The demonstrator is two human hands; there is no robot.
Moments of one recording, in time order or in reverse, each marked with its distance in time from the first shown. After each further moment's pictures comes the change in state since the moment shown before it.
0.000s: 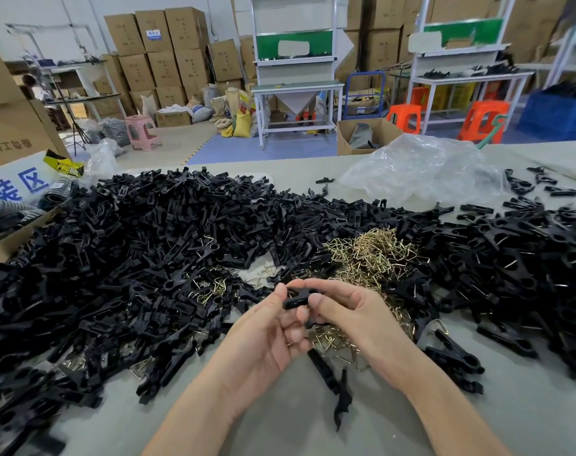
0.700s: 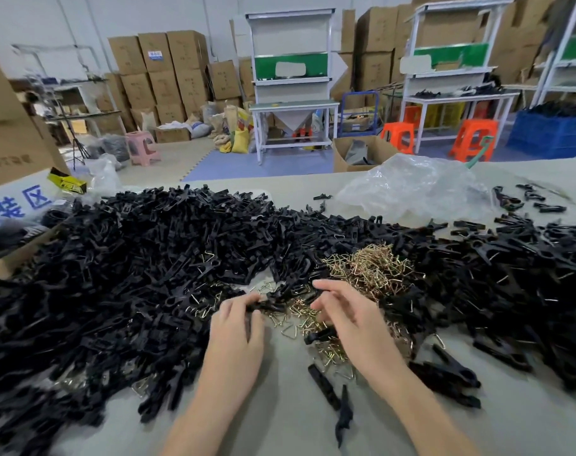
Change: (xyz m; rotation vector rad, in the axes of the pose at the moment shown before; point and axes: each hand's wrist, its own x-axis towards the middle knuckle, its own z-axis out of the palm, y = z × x) left_hand 0.012 0.000 -0.045 1.365 0.582 0.572; right_hand 0.006 0.004 0.005 -0.386 0.259 -0.091
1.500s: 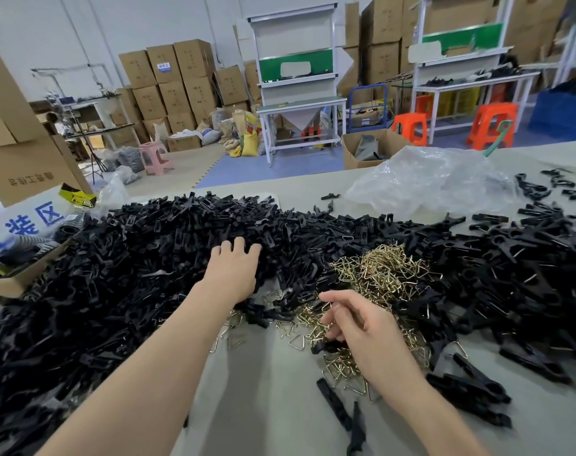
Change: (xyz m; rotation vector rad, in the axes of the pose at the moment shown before) left_hand 0.153 -0.001 -0.002 1.183 -0.369 0.201; right_hand 0.008 0.025 0.004 0.059 -0.004 0.052
